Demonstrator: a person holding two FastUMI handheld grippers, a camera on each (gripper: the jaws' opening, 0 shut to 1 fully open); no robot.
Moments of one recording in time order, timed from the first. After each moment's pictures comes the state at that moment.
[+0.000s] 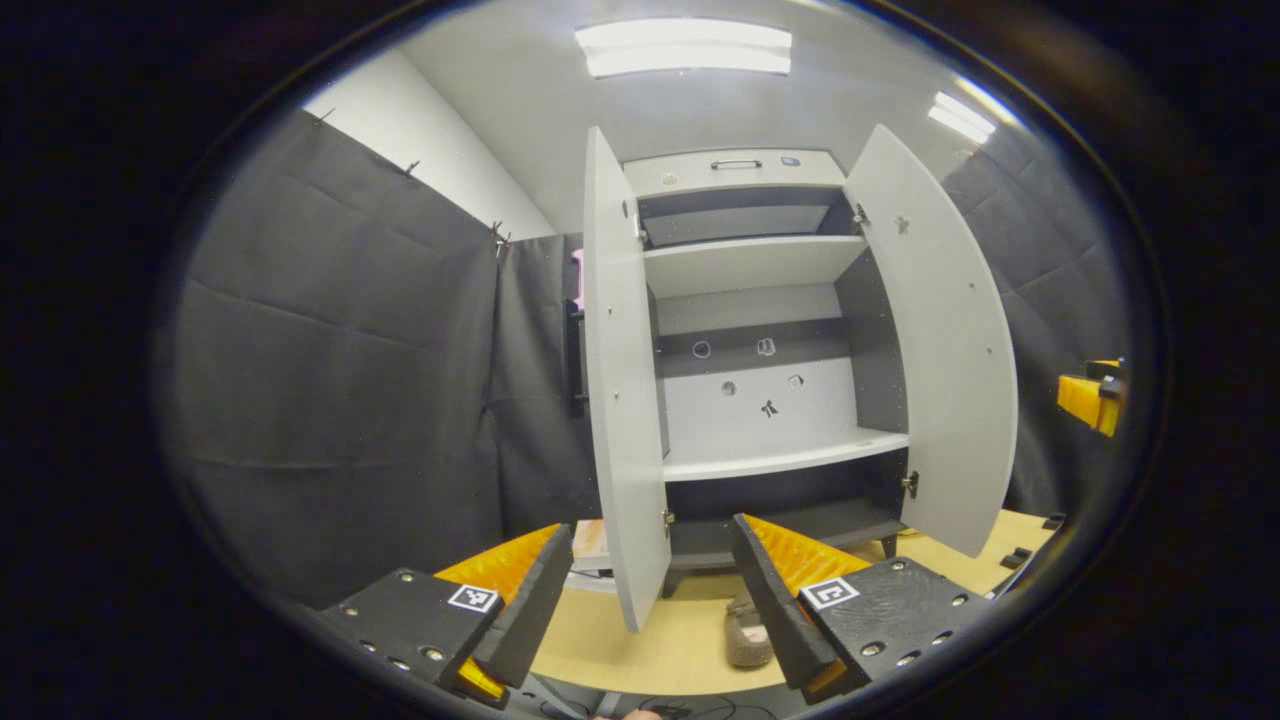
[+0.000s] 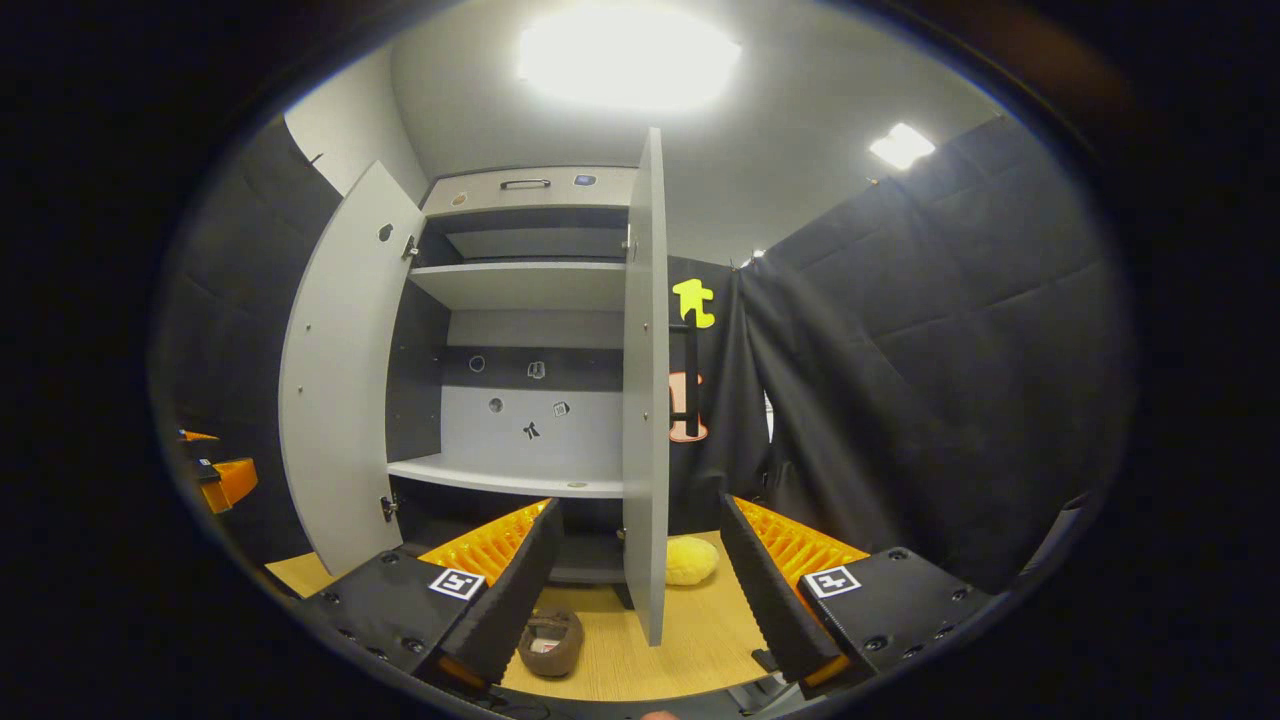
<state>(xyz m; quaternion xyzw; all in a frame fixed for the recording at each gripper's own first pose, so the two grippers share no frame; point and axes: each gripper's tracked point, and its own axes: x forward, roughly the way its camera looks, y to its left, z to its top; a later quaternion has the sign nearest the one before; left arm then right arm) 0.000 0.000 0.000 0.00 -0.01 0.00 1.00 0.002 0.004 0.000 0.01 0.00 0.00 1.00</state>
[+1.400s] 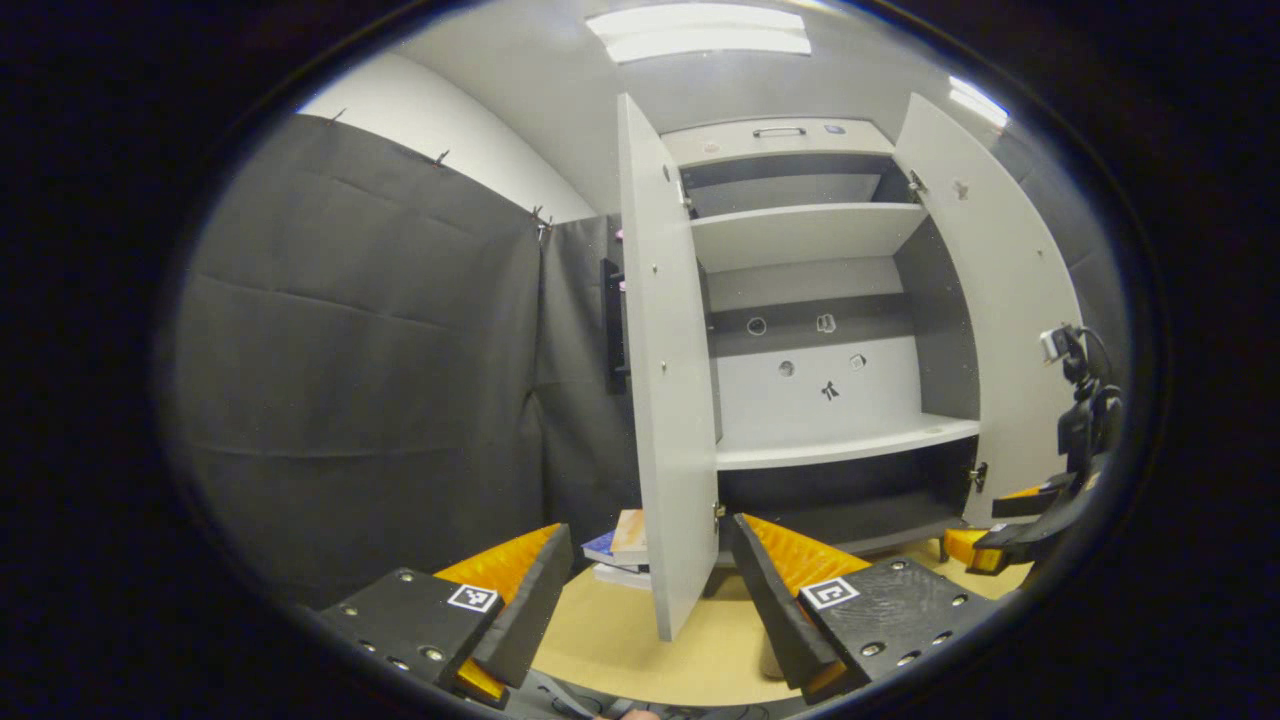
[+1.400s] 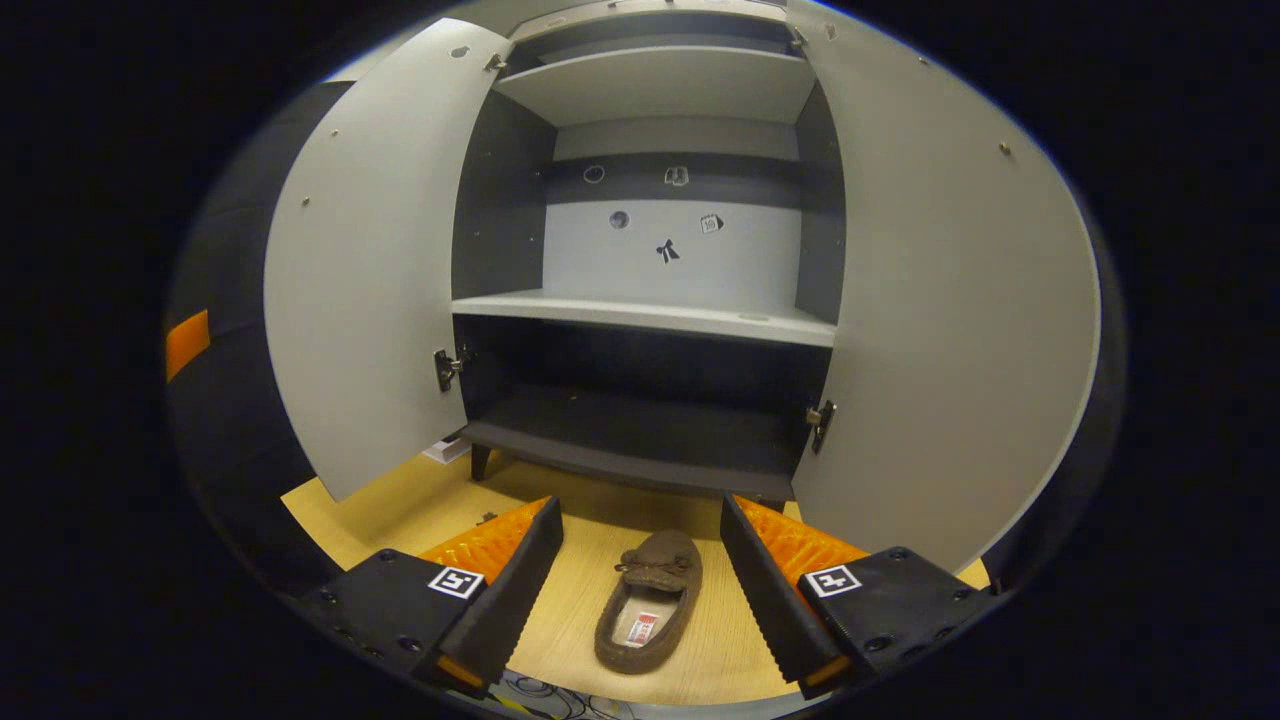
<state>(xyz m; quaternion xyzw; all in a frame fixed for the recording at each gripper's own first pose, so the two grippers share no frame) 0.050 0.022 -0.031 0.00 0.02 0.09 1.00 0.136 0.162 -0.207 -0.03 0.25 0.19 0.95</state>
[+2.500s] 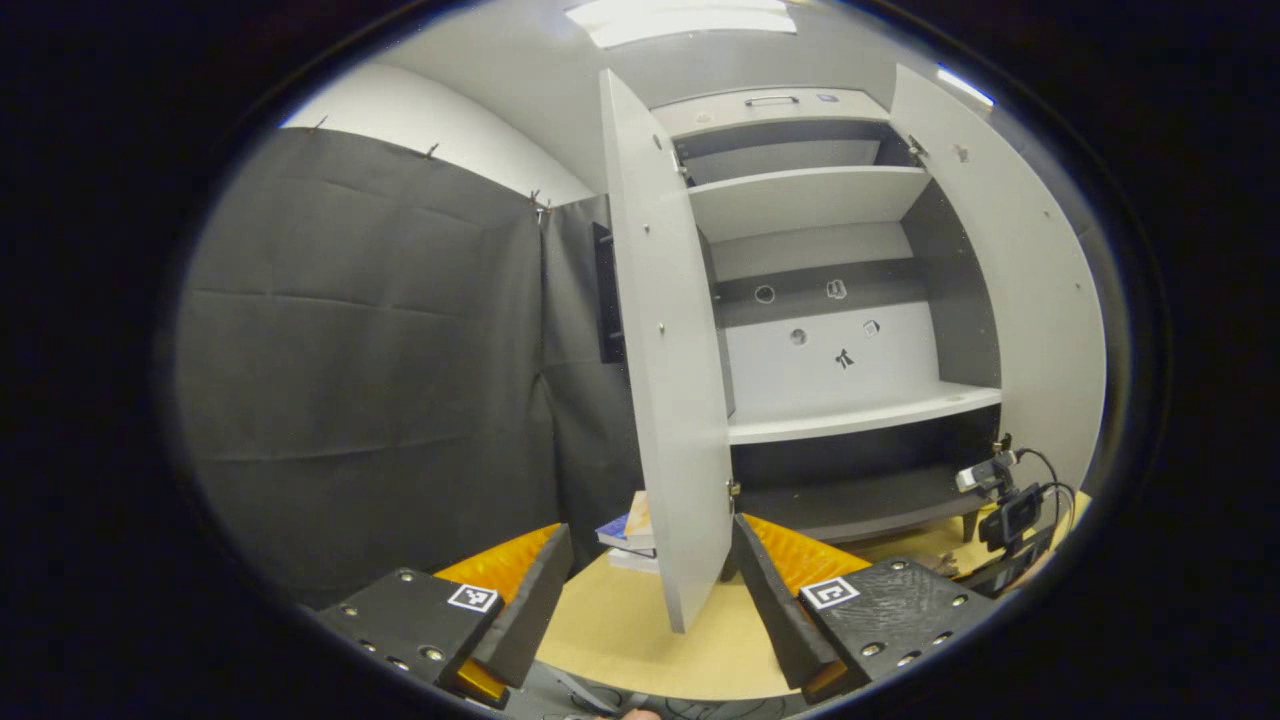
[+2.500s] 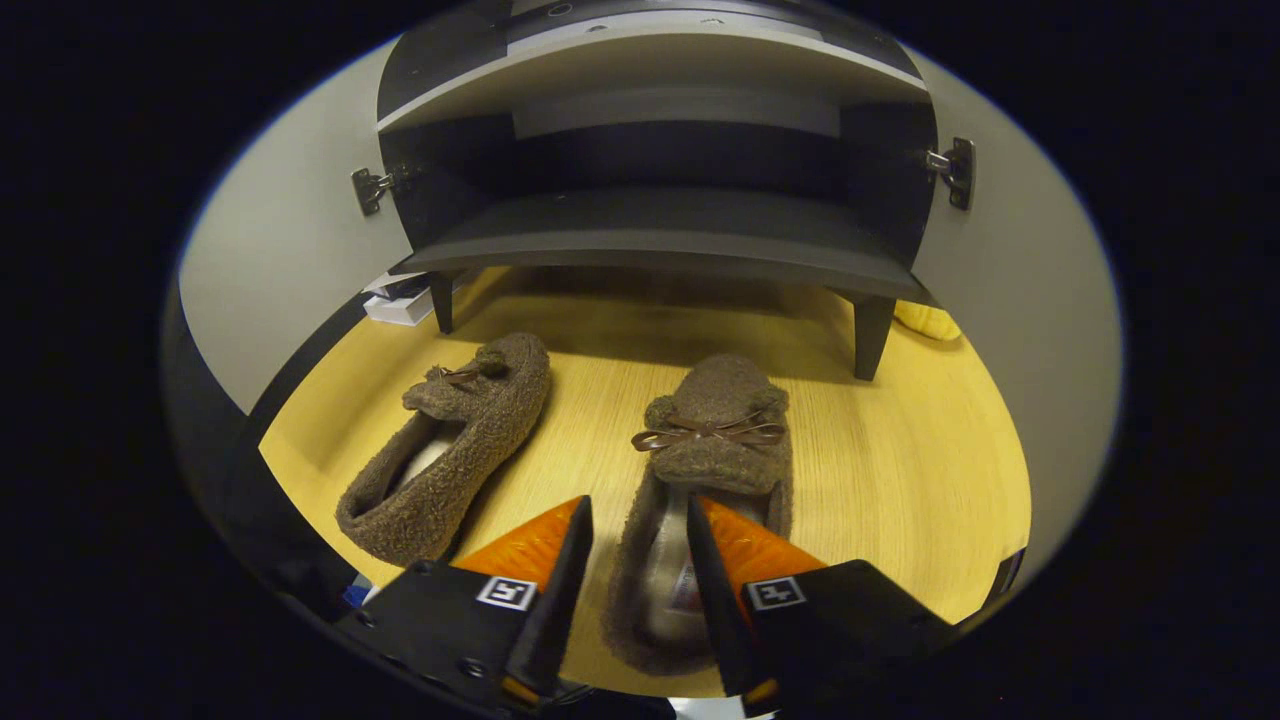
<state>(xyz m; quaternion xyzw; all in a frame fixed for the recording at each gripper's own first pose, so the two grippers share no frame) 0.070 0.024 -0.052 0.02 0.06 0.10 0.99 0.128 0.191 -0.386 -0.02 0.47 0.19 0.86</state>
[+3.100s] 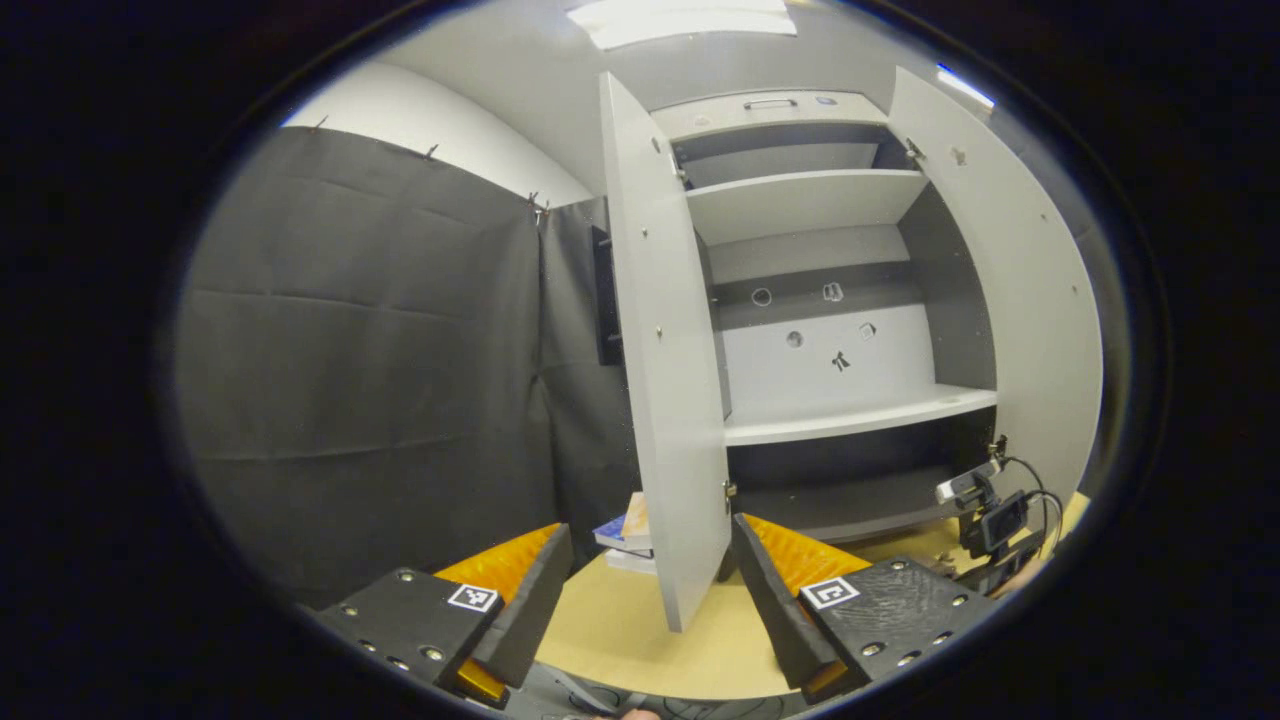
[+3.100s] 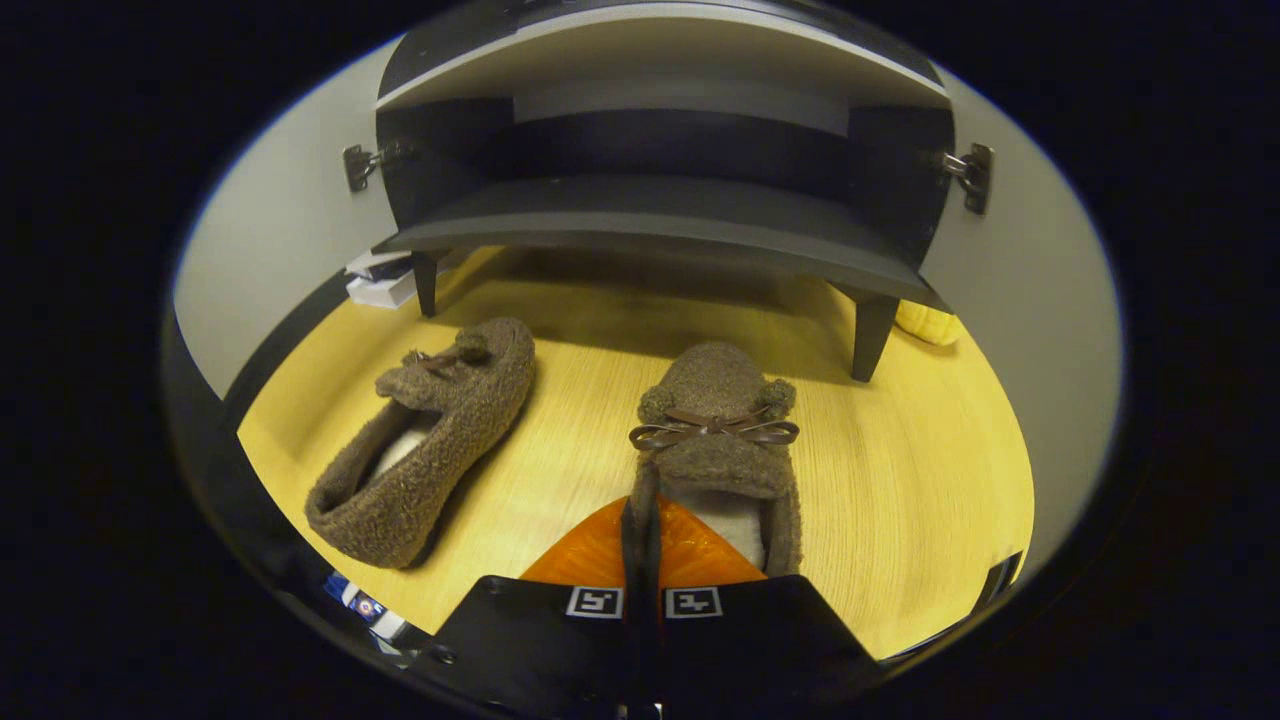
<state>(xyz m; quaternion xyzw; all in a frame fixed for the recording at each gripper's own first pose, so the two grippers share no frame) 0.068 0.022 -0.048 0.02 0.05 0.09 0.99 0.135 0.186 -0.383 -0.03 0.46 0.18 0.87</state>
